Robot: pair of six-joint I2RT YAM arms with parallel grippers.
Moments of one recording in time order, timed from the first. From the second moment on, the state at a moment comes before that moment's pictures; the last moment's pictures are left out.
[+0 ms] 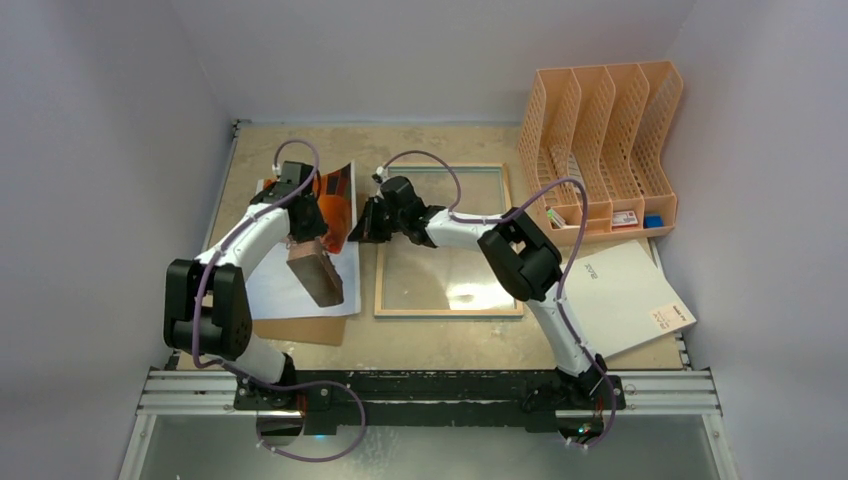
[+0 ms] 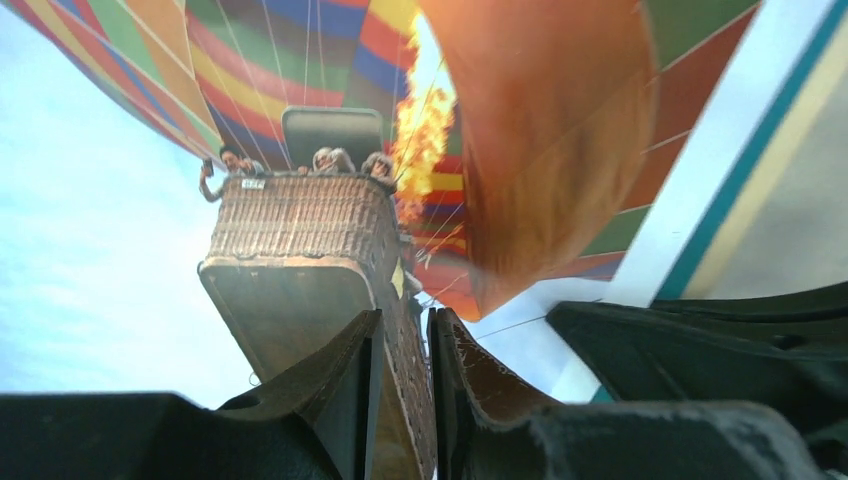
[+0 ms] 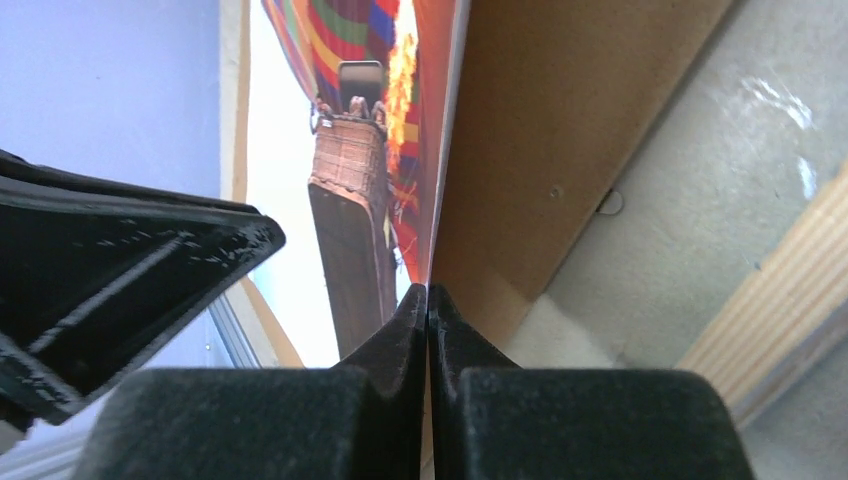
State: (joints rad) left arm -0.14 1.55 1.04 -0.57 -0.15 -0.50; right arm 0.80 2.31 1.61 0.12 -0.36 0.89
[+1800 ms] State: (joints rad) left arm -0.14 1.63 0.93 -0.36 0.13 -0.54; right arm 0.47 2.03 1.26 0.07 -0.75 0.63
